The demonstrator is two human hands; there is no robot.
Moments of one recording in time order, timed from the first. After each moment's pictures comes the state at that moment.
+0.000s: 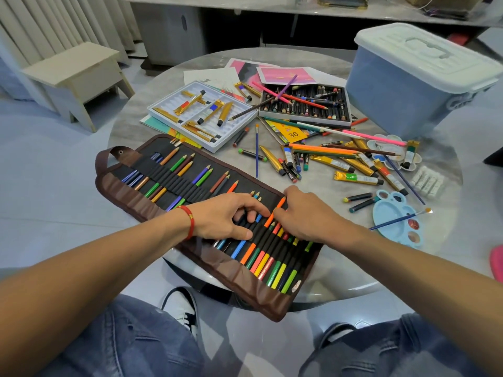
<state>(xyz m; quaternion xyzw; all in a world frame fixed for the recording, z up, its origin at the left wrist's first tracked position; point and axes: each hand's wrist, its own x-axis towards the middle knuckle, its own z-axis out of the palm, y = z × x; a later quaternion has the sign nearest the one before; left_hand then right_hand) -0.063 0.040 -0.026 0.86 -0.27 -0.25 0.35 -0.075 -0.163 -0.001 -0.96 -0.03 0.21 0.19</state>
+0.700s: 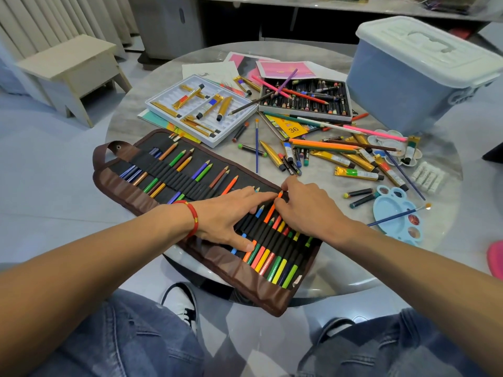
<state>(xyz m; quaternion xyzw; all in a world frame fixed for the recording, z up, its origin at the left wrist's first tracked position) -0.062 0.041 -0.030 0.88 -0.38 -0.23 0.20 -0.075 -0.164 -0.007 -0.98 -0.06 0.12 0.15</state>
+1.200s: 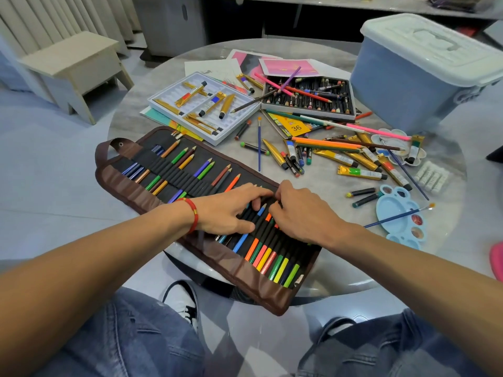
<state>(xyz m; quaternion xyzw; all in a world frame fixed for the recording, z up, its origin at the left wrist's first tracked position) -0.062 0.037 -0.024 0.87 -0.29 -0.27 0.28 -0.084 -0.154 -0.003 -0.97 -0.10 0.16 0.16</state>
